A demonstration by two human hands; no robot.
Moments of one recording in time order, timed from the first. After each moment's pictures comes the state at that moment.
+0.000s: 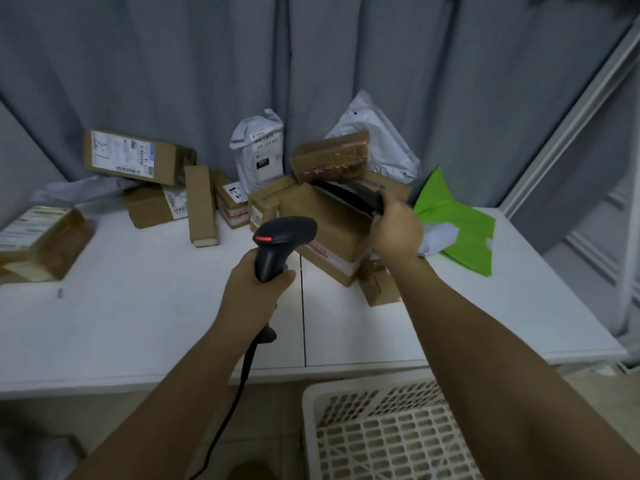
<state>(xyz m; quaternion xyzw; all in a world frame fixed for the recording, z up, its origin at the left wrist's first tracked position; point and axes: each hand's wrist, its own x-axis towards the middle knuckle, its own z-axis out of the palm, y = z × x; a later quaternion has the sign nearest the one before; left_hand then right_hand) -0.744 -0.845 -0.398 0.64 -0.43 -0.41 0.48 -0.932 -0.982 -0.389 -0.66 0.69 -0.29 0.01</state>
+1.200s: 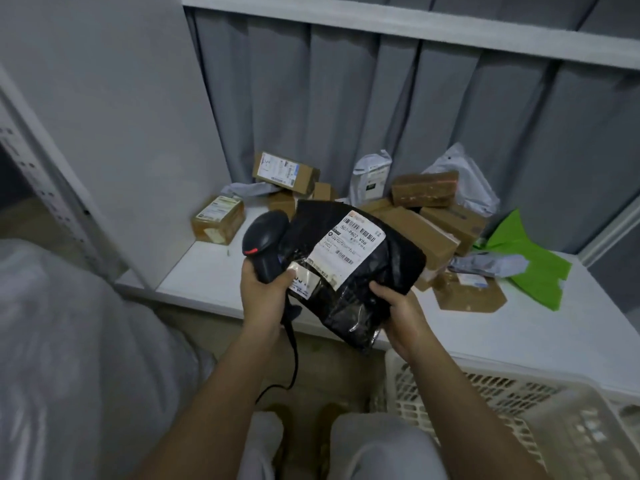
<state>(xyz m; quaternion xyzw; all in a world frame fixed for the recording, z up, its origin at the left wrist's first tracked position) -0.634 -0.675 -0.356 0.61 -0.19 -0.34 0.69 -0.815 -0.739 -0.366 -0.39 0.44 -0.42 0.69</state>
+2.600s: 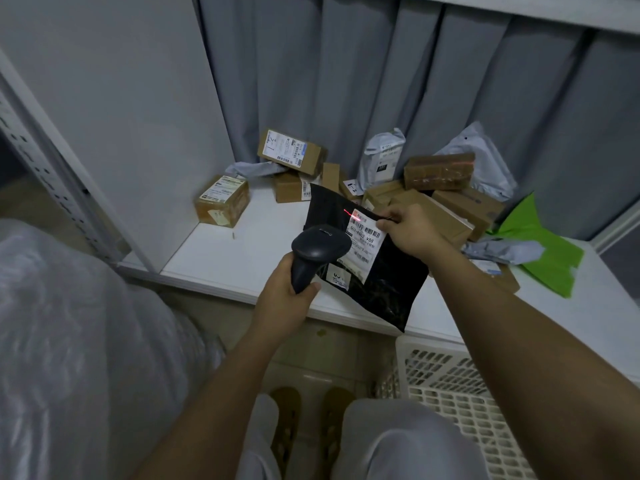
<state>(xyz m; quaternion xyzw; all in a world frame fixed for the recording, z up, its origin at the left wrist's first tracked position) -0.625 -0.657 -0.374 0.67 -0.47 -0.30 0.50 -0.785 -0.827 -0.311 -0.76 0.53 -0.22 0.31</state>
